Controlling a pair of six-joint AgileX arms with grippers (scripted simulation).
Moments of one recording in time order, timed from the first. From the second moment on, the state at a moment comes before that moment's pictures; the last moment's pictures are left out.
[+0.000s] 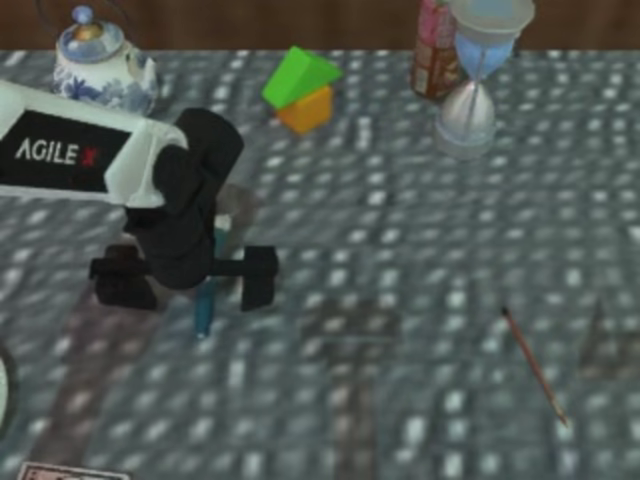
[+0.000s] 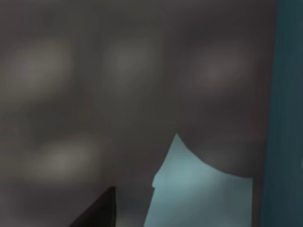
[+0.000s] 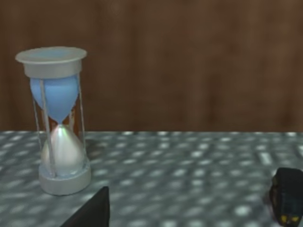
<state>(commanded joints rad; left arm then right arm) -0.42 2.13 1.19 -0.54 -0.03 -0.38 0.00 0.00 0.00 0.00 0.00 0.00</state>
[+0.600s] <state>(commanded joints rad) -0.42 2.13 1.19 -0.54 -0.03 -0.38 0.00 0.00 0.00 0.00 0.00 0.00</state>
